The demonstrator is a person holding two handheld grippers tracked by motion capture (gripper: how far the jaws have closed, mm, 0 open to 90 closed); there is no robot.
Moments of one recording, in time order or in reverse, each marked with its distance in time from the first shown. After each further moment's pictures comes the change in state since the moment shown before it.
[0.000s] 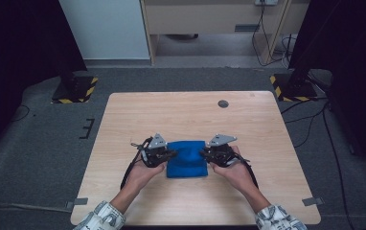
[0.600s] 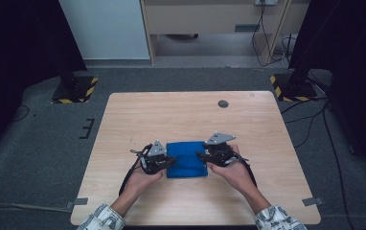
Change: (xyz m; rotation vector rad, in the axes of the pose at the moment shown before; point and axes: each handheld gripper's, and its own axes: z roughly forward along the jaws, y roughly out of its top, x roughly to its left) left arm -0.006 -0.018 0.002 0.025 -0.008 0.007; right arm 0.004 0.012 -0.003 -0.008 -0.023 0.017
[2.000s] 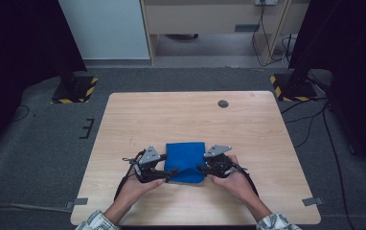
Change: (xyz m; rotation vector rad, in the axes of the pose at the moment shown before) left arm -0.014 -0.009 -0.026 -0.112 -0.010 -0.025; right arm 0.014 -0.036 0.009 0.093 0.043 -0.034
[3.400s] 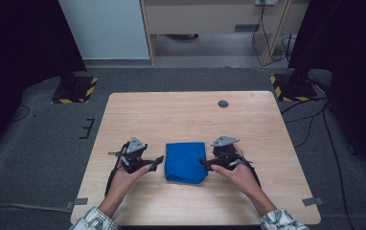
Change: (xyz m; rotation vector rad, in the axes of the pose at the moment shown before) left arm 0.054 -0.012 -0.012 0.027 0.196 -0.100; right arm -0.027 0.011 -0.008 -0.040 -0.086 0.096
